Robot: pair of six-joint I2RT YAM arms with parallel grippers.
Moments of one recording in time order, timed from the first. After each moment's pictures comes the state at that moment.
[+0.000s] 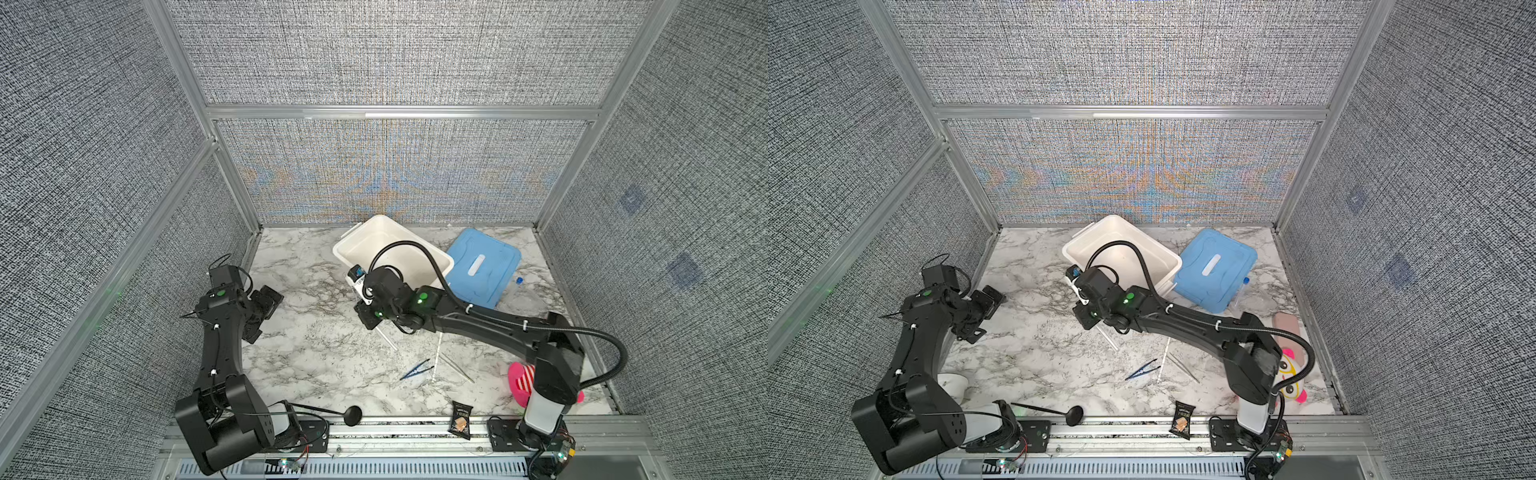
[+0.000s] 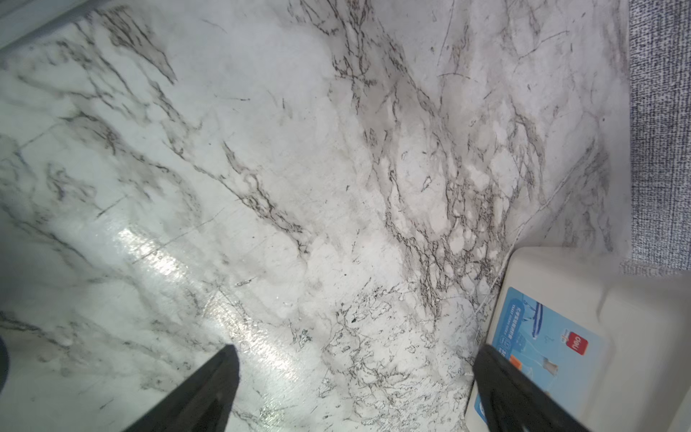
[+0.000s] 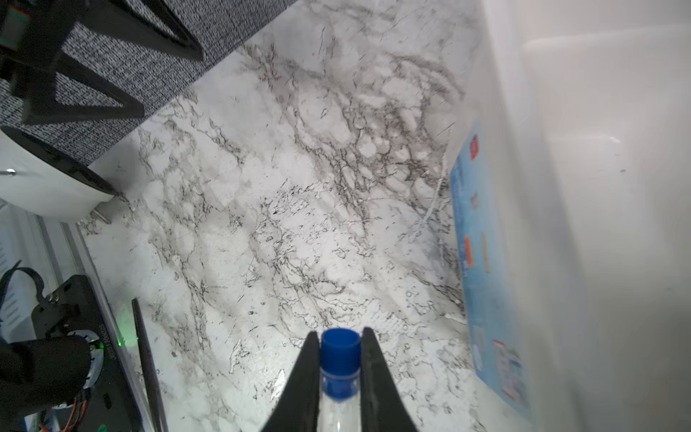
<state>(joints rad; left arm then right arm) 0.36 1.27 1.00 -0.92 0.26 -0.65 1.02 1.74 1.46 -0.41 0.04 0.21</state>
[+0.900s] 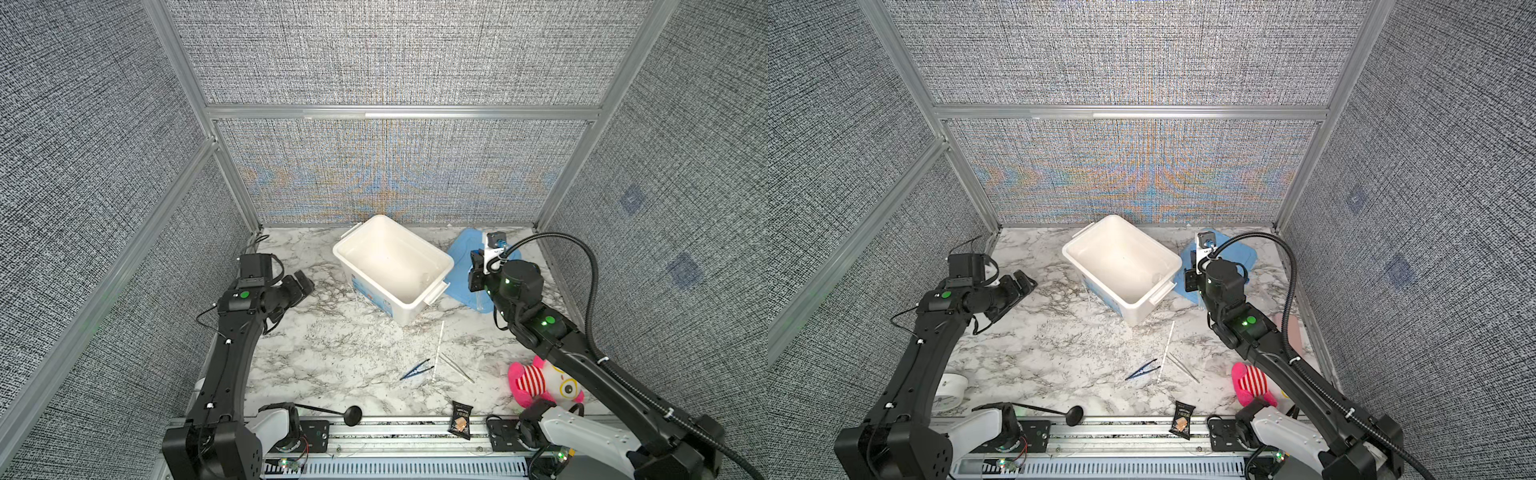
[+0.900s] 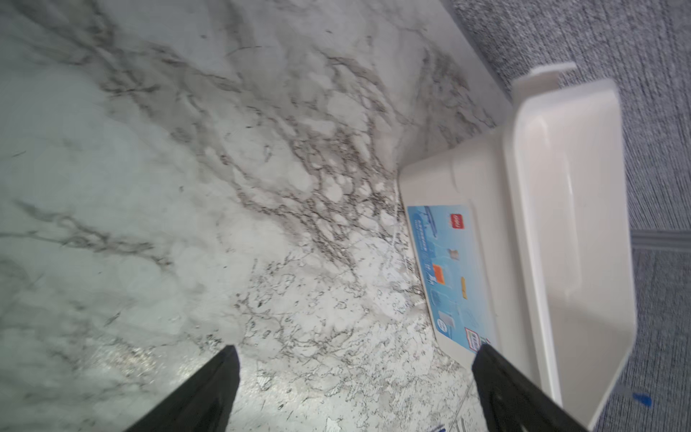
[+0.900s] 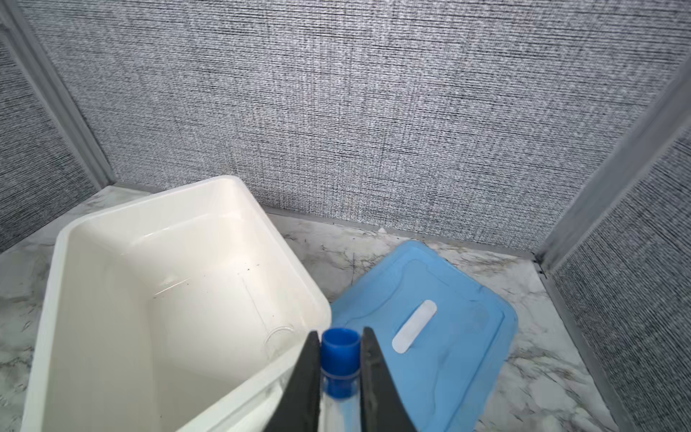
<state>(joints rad) -0.01 1.15 1.08 -0.83 0.28 -0.58 0.54 1.02 0.90 -0.08 0.35 0.05</state>
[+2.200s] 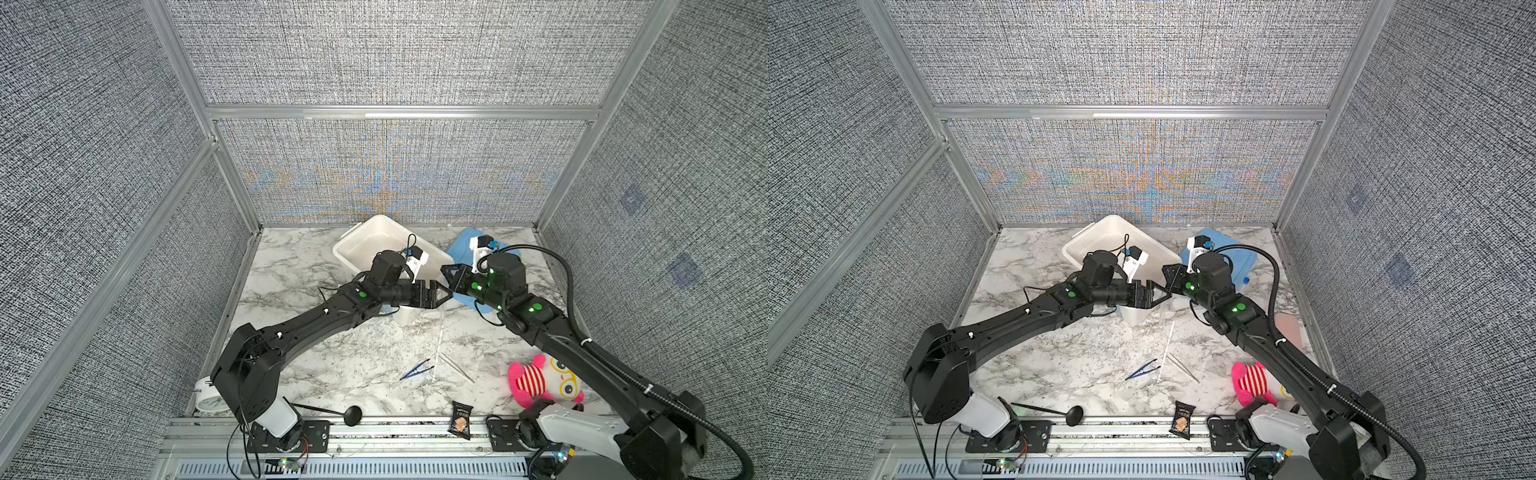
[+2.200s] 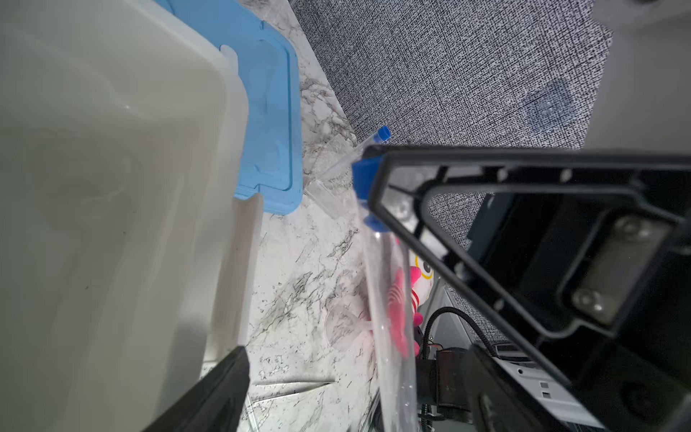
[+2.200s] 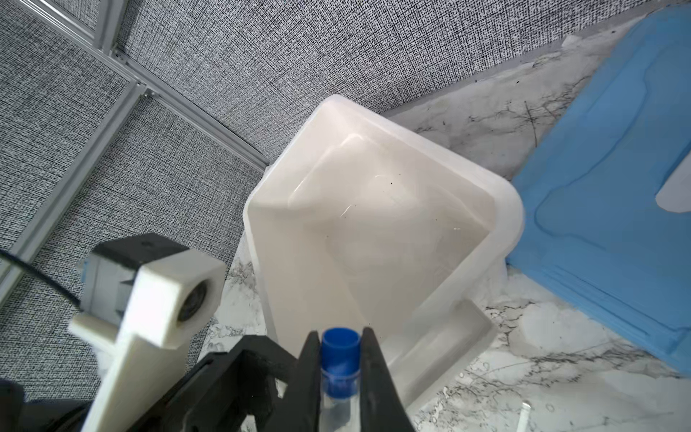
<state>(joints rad) -0.82 1.58 1.17 -0.06 0.52 -0.69 0.52 1.16 0.95 -0.16 -0.09 0.71</state>
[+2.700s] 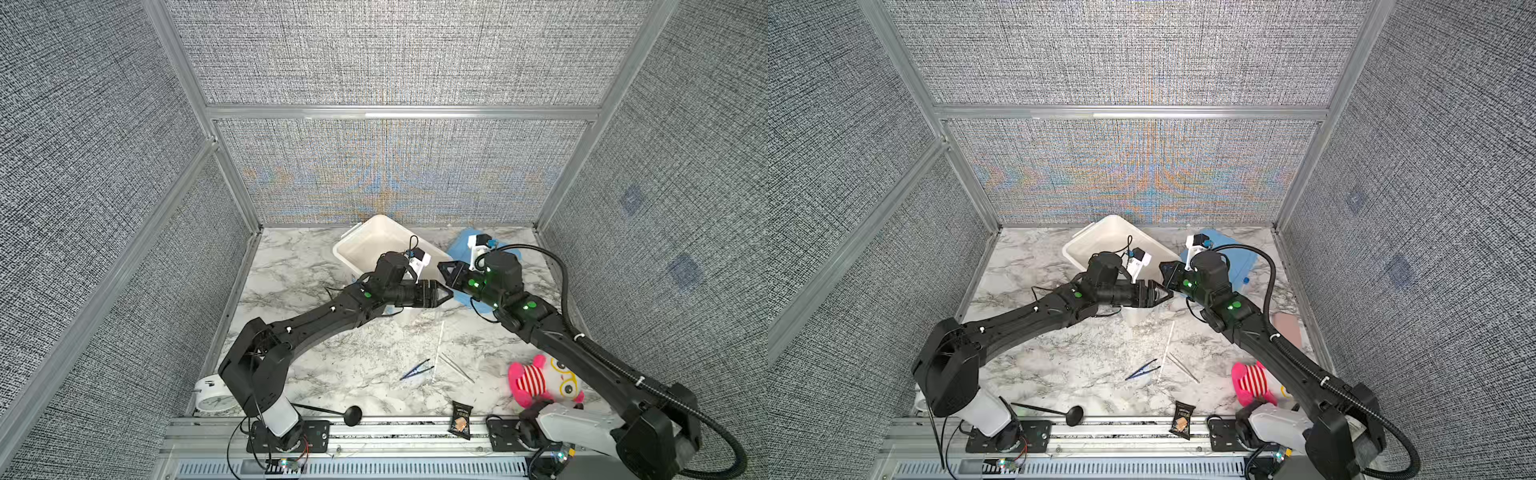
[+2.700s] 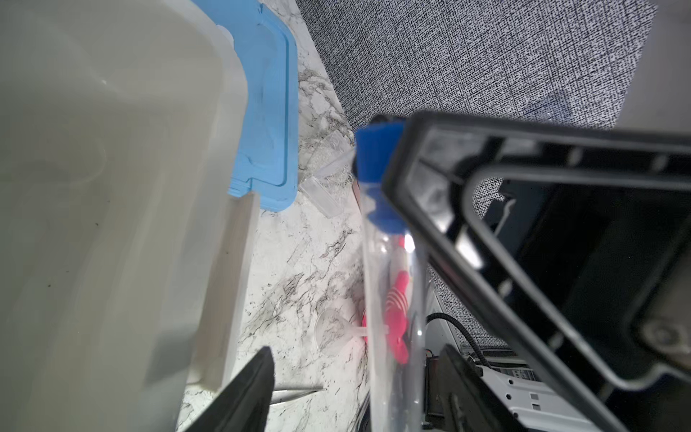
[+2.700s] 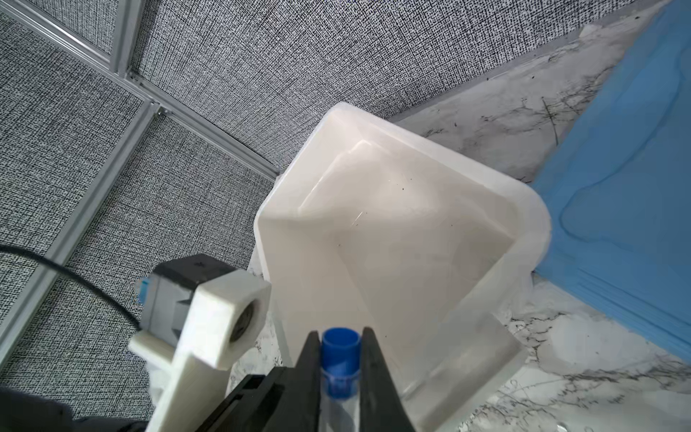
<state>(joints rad) -0.82 1.62 1.17 -0.01 0.53 -0.76 0.52 1.19 0.95 -0.09 -0.10 0.77</state>
